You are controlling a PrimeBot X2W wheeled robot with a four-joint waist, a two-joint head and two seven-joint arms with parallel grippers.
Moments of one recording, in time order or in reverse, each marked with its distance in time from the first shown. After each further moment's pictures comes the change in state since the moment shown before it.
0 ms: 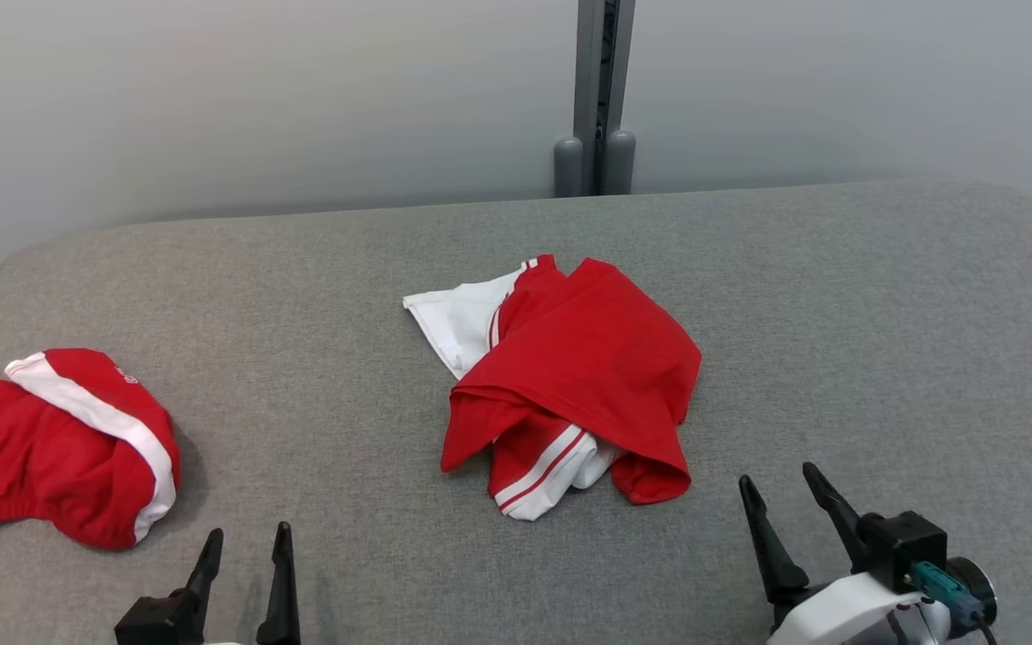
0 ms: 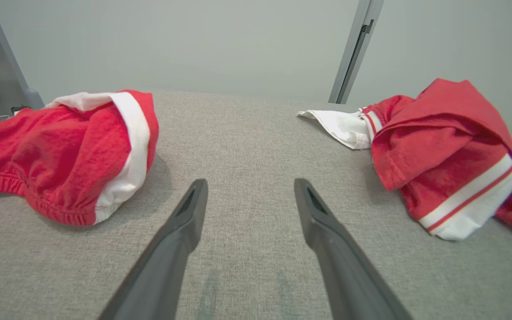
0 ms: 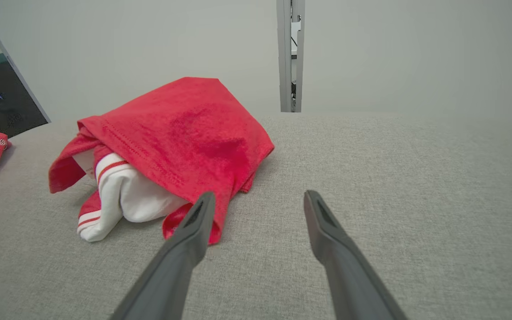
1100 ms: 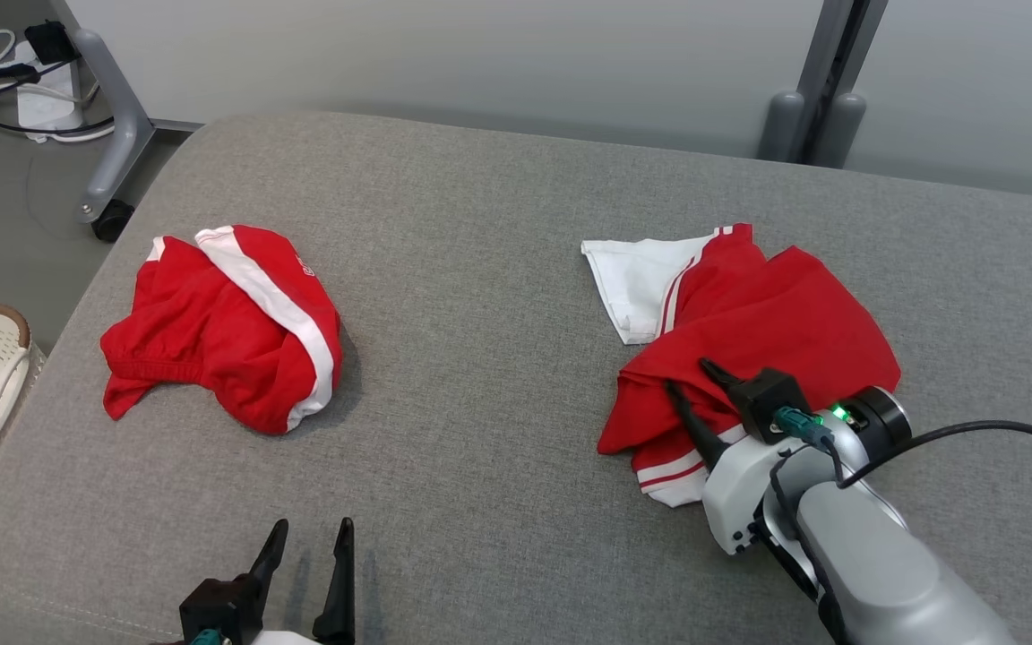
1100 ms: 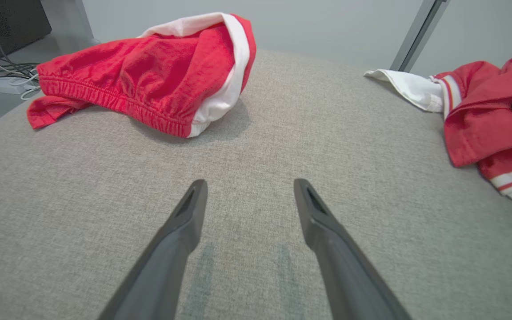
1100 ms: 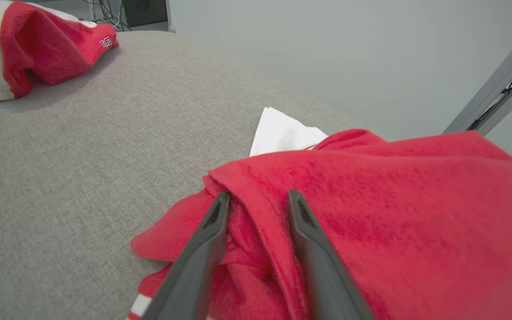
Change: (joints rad) left arm -0.051 0.000 -0.144 0.057 -0.042 0.011 0.000; right arm -0.502 -0.004 0.321 0.495 -0.095 0.000 -0.002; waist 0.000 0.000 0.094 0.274
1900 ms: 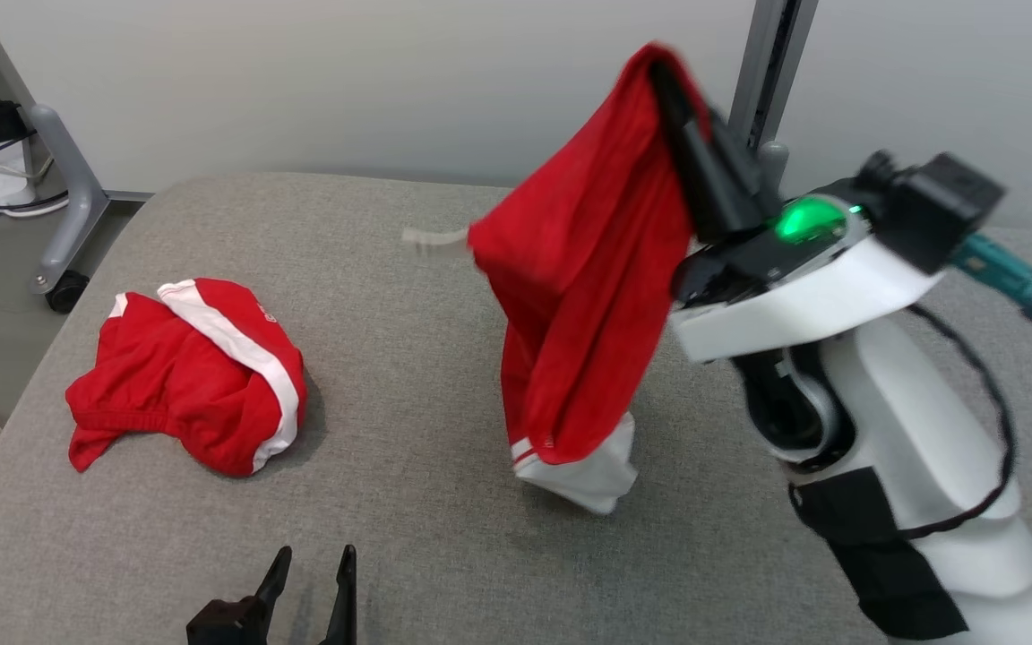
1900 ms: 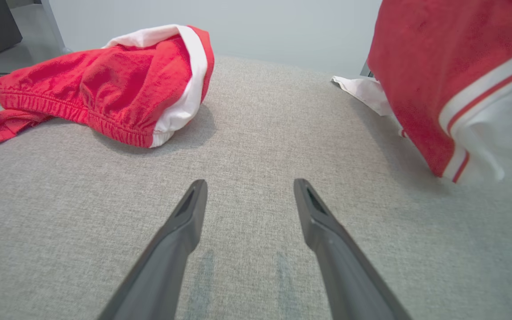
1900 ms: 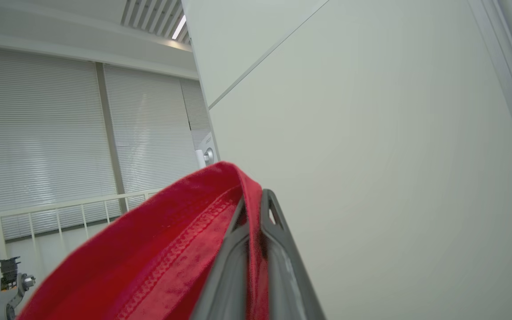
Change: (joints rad) left arm 0.016 0.000 -0.008 0.032 -0.004 0.001 0.000; right arm -0.081 0.006 -0.017 -0.718 0.542 0.000 0.000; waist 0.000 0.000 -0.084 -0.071
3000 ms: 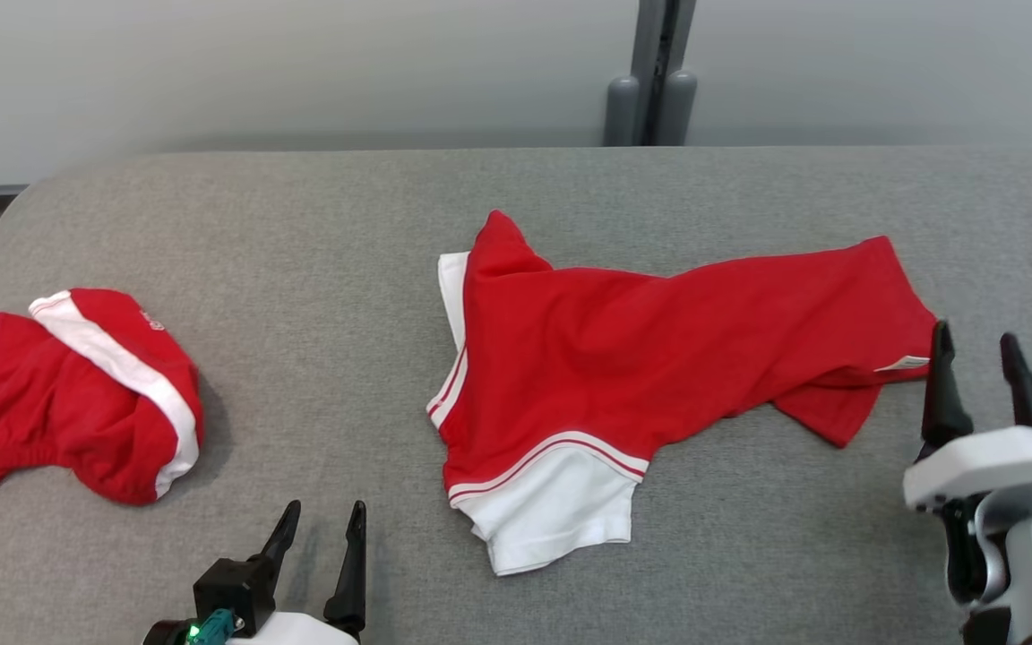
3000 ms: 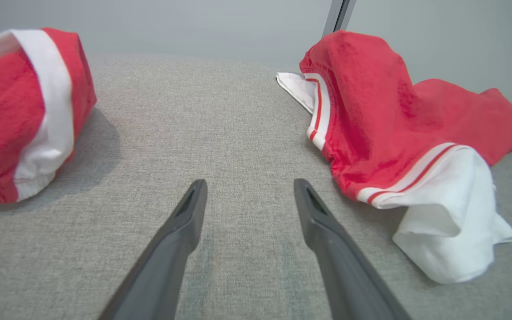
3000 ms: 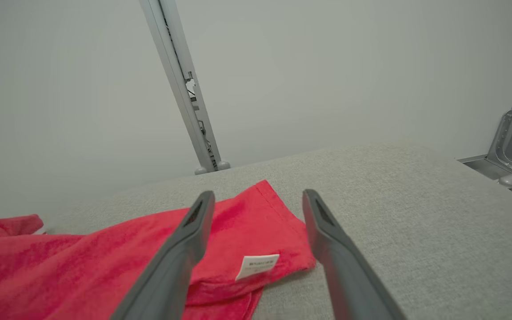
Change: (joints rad) left arm -0.058 0.000 -0.019 -0.011 0.010 0.000 0.000; right arm 0.295 -0.006 -0.688 0.379 -0.440 -0.001 0.000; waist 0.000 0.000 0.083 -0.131
